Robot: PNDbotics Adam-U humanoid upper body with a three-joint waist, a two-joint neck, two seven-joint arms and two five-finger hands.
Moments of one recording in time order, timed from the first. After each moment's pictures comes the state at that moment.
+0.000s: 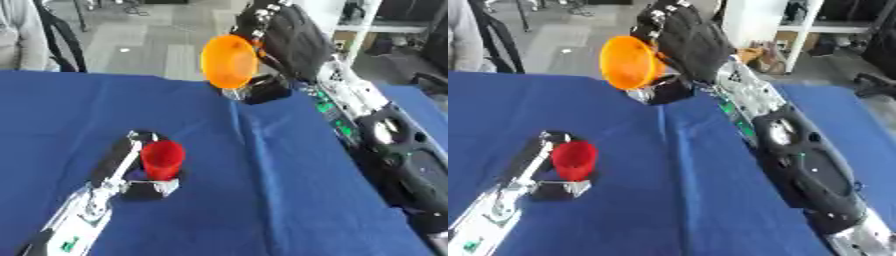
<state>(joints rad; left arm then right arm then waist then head) -0.59 0.26 -0.36 -1.24 -0.61 -0.24 0.26 -0.81 -0.38 0.29 -1.53 1.10 -0.30 -0.30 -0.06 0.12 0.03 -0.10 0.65</state>
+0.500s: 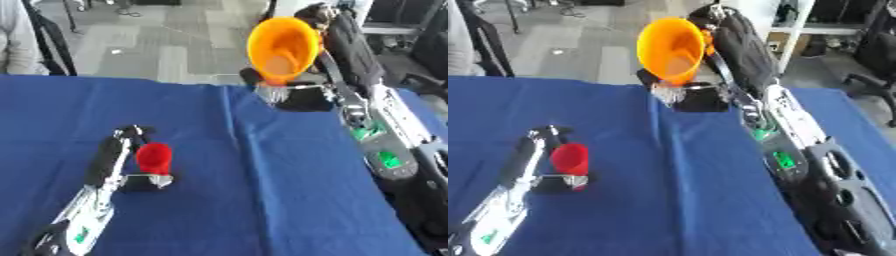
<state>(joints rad) -0.65 0.20 -0.28 -0.99 -0.80 -0.27 0.46 -0.69 -0.37 0.25 -1.67 0.86 -0.22 -0.21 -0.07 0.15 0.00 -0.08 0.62</state>
